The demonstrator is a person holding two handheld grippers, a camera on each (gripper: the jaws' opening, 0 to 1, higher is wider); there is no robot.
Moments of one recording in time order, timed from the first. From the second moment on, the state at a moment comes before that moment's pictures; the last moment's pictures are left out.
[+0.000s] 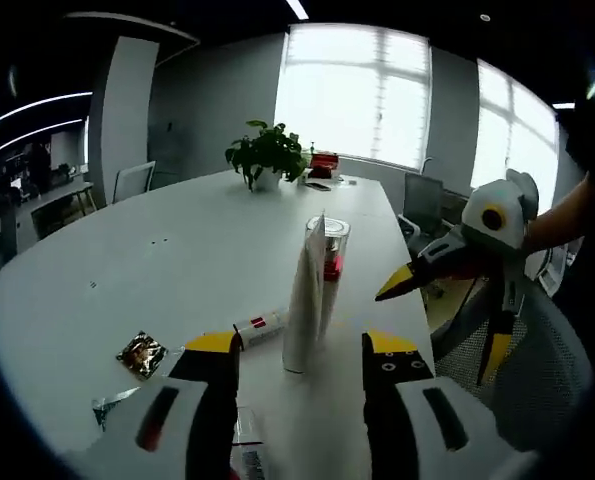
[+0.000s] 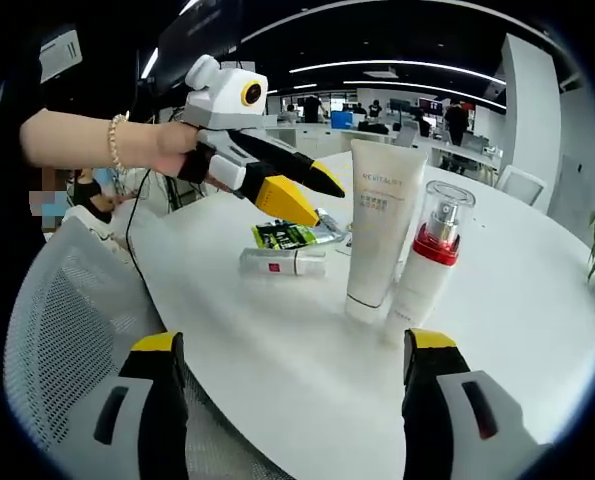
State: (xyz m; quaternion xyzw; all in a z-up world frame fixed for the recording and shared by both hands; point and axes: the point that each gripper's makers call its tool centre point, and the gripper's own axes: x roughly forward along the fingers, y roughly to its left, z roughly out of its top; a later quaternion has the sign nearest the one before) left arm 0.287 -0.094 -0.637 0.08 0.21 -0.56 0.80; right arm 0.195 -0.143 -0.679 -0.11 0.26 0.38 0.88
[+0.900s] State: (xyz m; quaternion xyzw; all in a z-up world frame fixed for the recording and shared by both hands) left arm 0.226 -0.010 -0.642 0.02 0.24 -0.45 0.86; right arm 0.185 -0.133 -0.676 -0.11 0.26 0.41 0.87
